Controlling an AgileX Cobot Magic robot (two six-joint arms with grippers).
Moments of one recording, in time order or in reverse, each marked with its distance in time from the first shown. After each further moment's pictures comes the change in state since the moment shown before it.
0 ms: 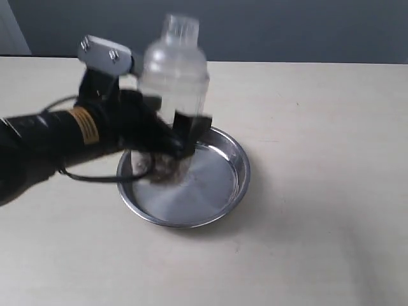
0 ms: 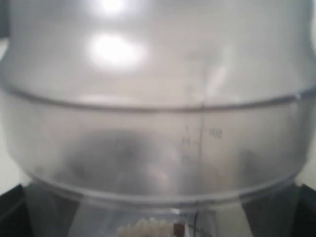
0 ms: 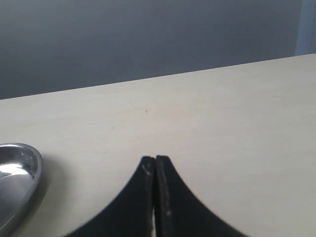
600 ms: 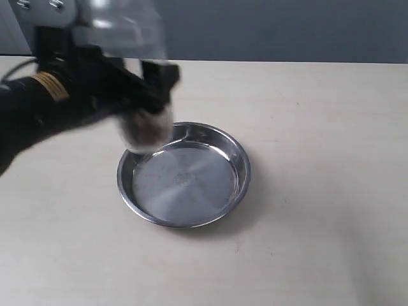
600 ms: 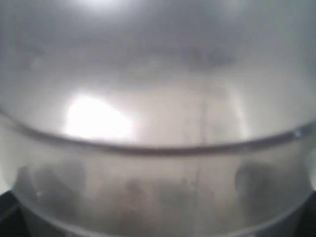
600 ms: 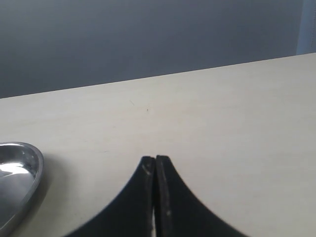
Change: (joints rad) left arm 0.055 -0.049 -0.026 -0.274 -0.006 0.196; right arm 0.000 0.000 0.000 0.000 0.002 0.000
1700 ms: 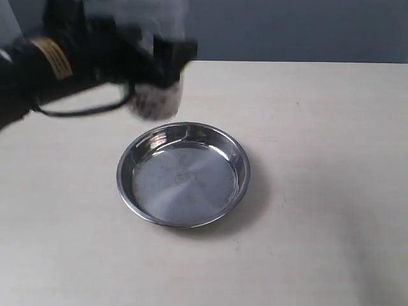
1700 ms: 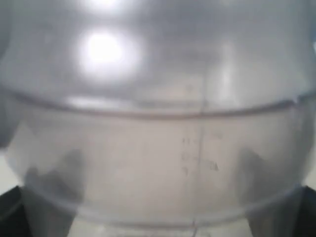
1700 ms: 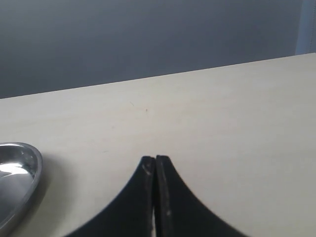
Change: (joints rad) left arm 0.063 -0.012 -0.105 0.395 0.004 -0.254; right arm 0.000 0.000 0.000 0.000 -0.002 0.000
